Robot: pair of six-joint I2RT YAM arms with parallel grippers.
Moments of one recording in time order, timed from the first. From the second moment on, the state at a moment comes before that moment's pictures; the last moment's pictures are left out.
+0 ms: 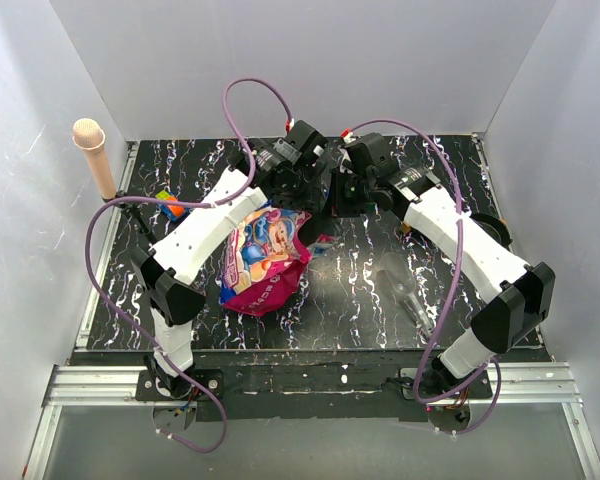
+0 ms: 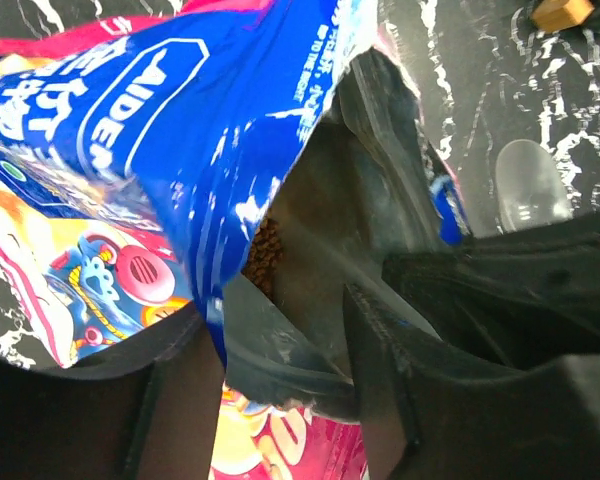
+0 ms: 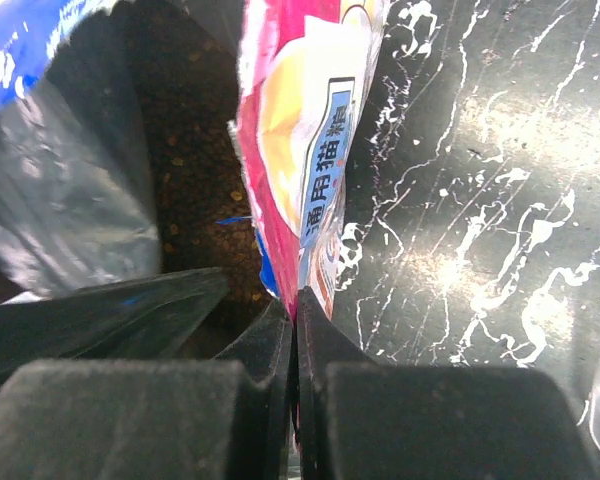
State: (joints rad) left arm -0.79 1.90 2.21 -1.28 -0.22 -0.51; right arm 0.66 1.57 1.61 -0.83 -0.16 0.52
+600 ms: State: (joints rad) left arm -0.79 1.88 2.19 -1.30 -0.42 -0.56; right arm 0.66 1.55 1.61 -0.83 -0.20 0.56
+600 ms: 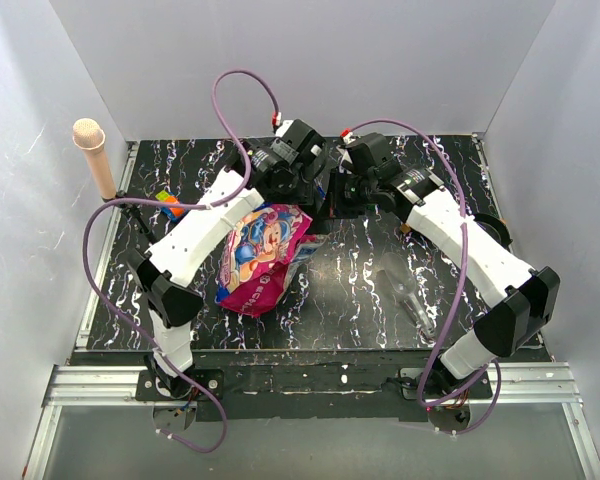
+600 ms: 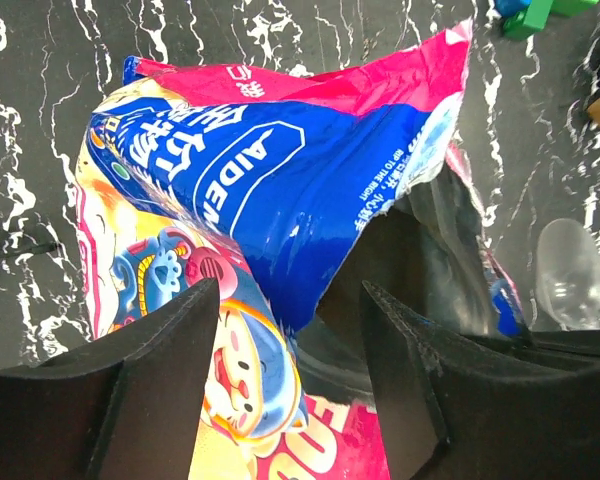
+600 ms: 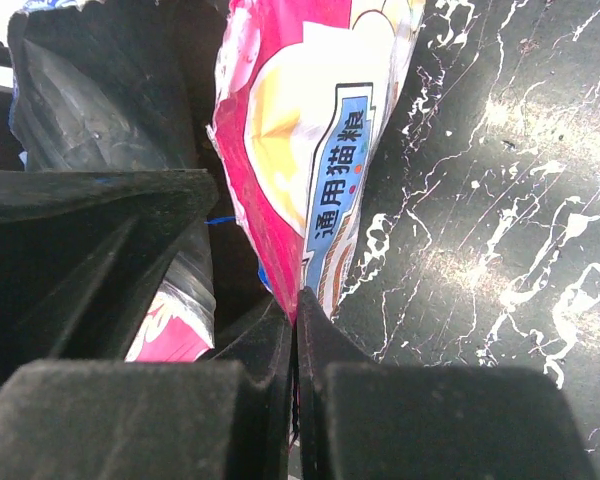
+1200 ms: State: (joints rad) left arm -0.68 1.80 2.35 -1.31 -0.41 -0.49; right arm 0.67 1.55 1.62 -0.83 -0.21 0.56
